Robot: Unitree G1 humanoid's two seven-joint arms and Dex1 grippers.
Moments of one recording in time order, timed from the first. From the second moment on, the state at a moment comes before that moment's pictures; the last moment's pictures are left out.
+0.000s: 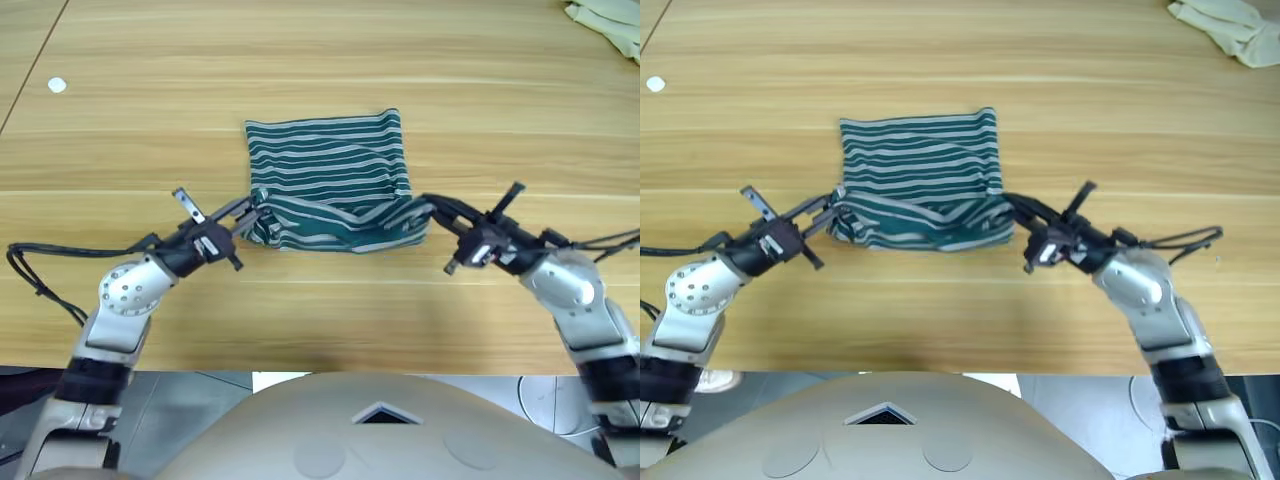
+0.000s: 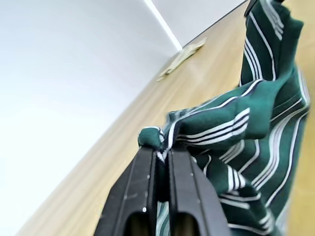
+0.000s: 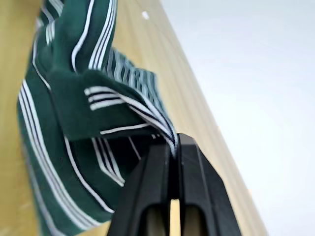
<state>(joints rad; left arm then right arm) 0.14 0.68 -0.12 -0.05 -0.03 -0.54 -0.53 0.09 -0.71 0.13 -0.08 -0.16 -0.57 0.44</state>
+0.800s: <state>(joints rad) -0.62 0.35 -0.17 1.21 0.21 -0.59 -0.25 -0.73 -0.32 0.32 1.14 -0.49 -0.55 0.02</state>
